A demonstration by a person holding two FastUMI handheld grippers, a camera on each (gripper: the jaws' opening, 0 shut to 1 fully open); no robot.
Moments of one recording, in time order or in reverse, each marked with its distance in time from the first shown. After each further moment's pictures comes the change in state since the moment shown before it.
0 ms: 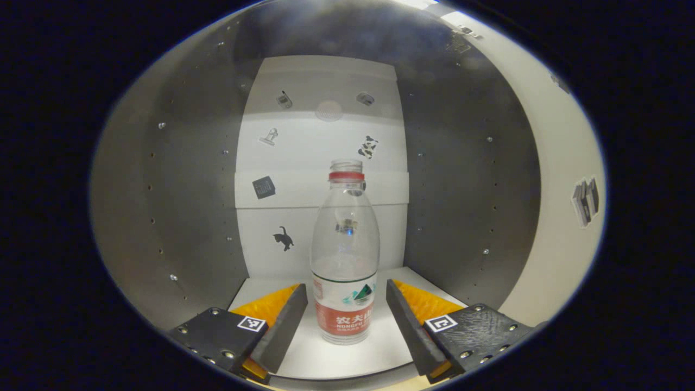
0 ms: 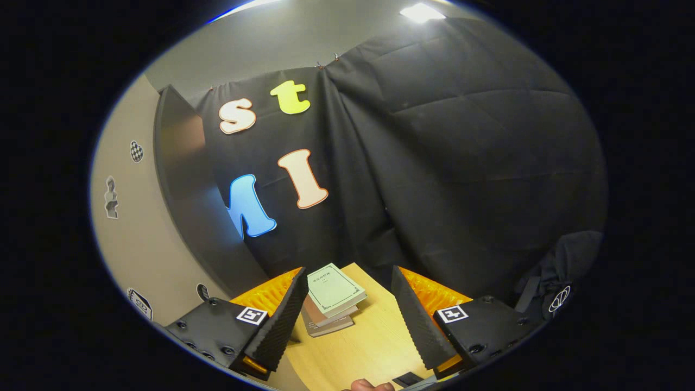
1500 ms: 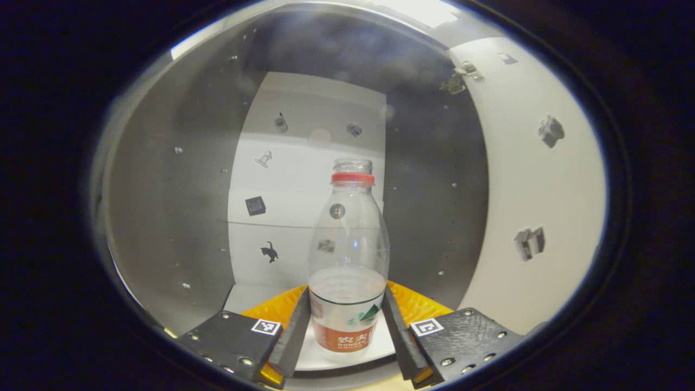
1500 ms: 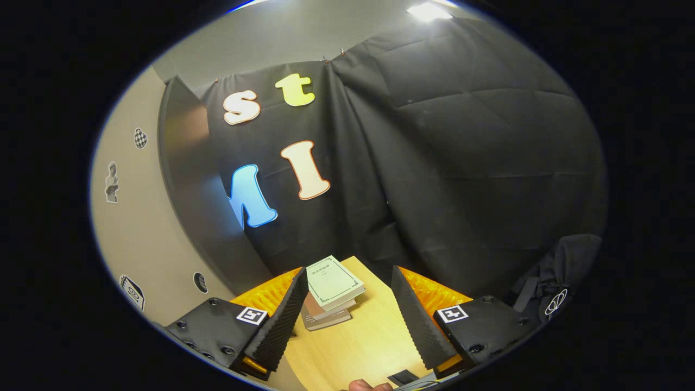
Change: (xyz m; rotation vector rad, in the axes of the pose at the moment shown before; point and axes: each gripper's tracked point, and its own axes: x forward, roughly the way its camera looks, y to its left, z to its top) left arm -0.090 -0.006 0.046 -0.066 -0.105 -0.149; right arm -0.008 0.011 -0.010 -0.044 0.028 0.012
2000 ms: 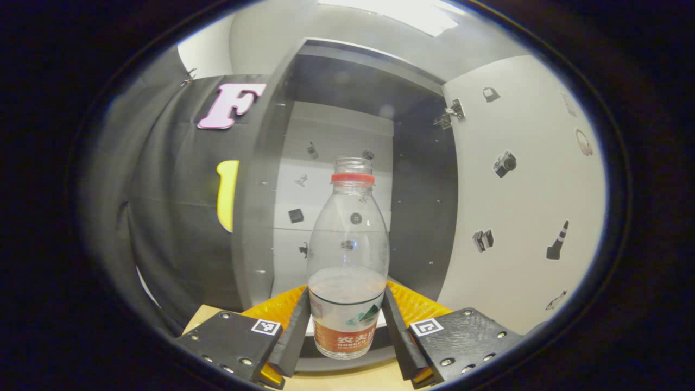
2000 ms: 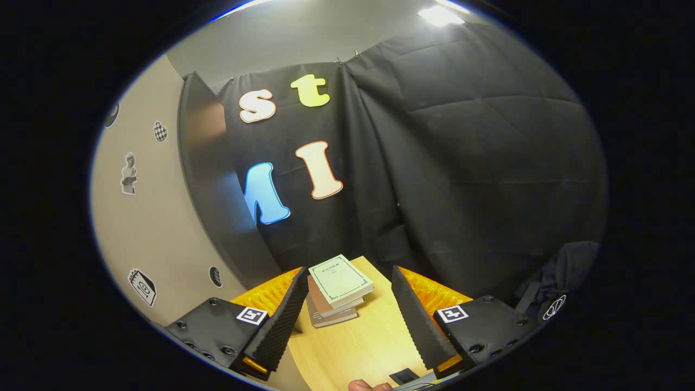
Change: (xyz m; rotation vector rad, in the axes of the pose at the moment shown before) left arm -0.142 0.043 0.013 -0.006 -0.025 0.095; right arm -0.017 0.018 -0.001 -0.040 -0.005 0.051
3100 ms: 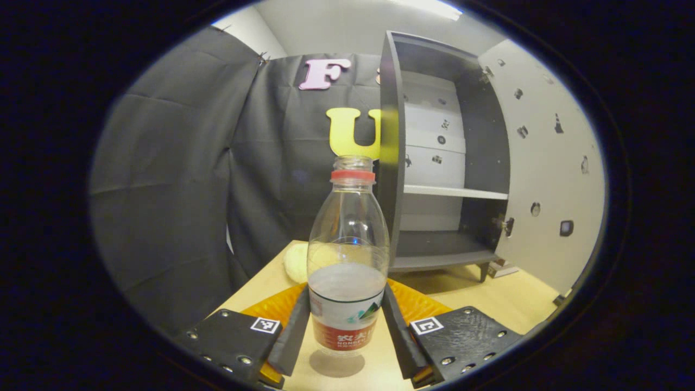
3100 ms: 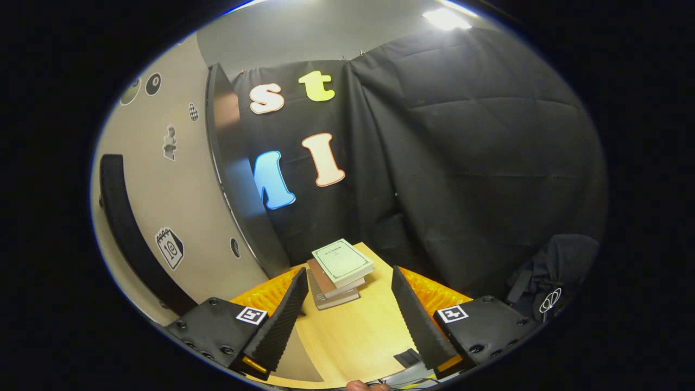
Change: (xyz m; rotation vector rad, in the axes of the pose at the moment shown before) left arm -0.234 0.173 -0.268 0.029 0.133 0.360; right arm -0.066 0.015 -0.049 -0.036 0.043 -0.034
